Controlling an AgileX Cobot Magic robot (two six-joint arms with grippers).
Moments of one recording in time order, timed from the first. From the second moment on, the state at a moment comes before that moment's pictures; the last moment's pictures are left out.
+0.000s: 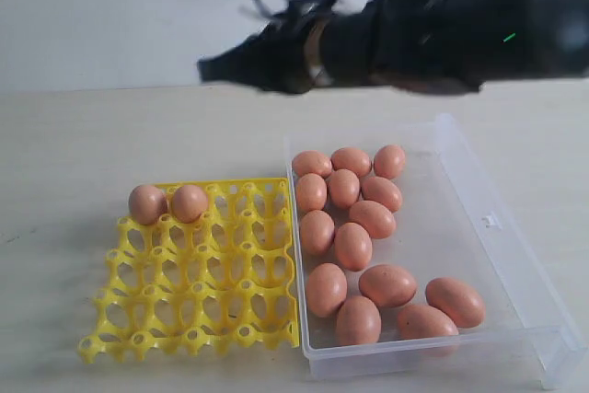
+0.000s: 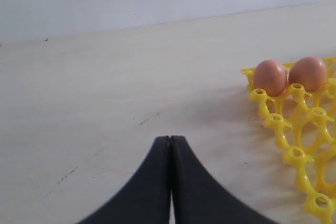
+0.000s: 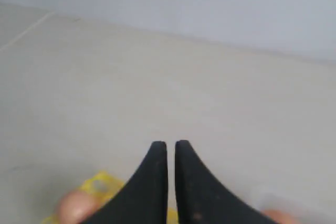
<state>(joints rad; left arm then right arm) -0.01 0.01 0.01 -0.09 0.37 0.16 0.65 1.80 -1.24 -0.93 -0.02 1.14</state>
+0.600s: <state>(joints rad) -0.01 0.01 0.01 -0.09 0.37 0.16 0.44 1.78 -1.18 0.06 0.78 -0.21</state>
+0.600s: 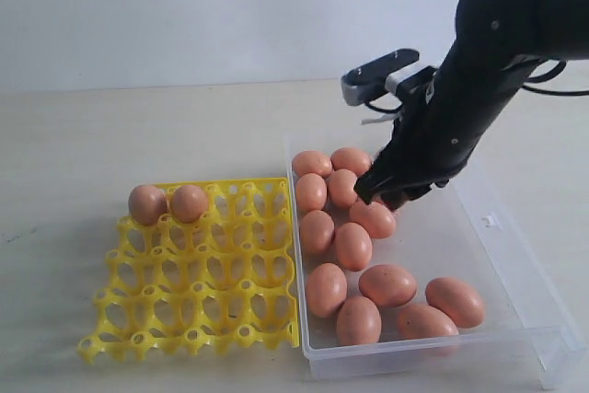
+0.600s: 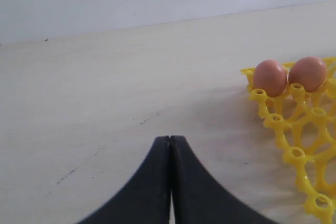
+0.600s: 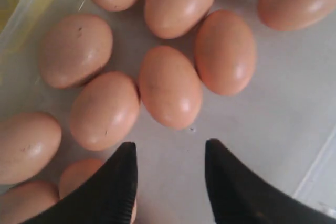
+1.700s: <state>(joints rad) -0.01 0.01 0.01 -0.09 0.37 0.16 0.45 2.14 -1.43 0.06 0.84 -0.30</state>
